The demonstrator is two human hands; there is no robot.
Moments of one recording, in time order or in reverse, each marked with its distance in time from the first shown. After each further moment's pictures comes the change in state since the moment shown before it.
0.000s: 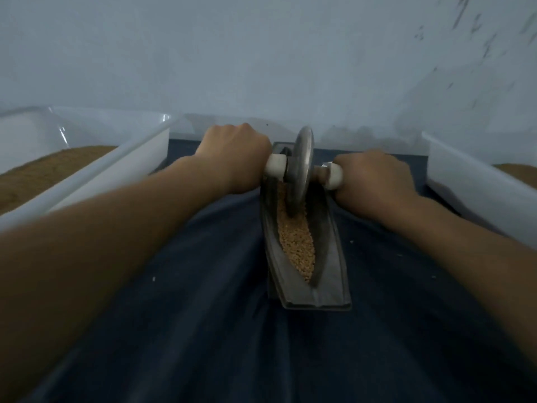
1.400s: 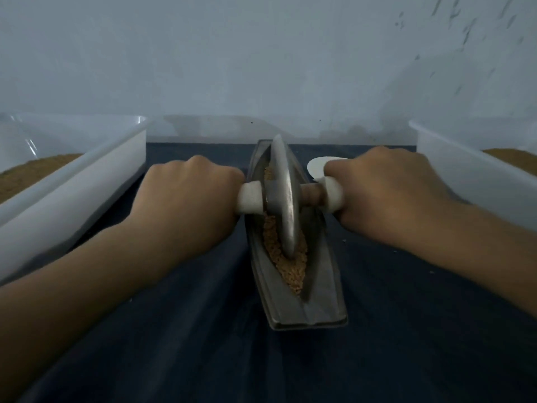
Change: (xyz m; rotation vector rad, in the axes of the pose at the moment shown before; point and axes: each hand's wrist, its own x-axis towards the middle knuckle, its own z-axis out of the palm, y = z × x) left_hand -0.060 -0.006 0.020 0.007 0.397 0.050; right_hand -0.032 0.007 -0.008 -0.203 0.260 -0.219
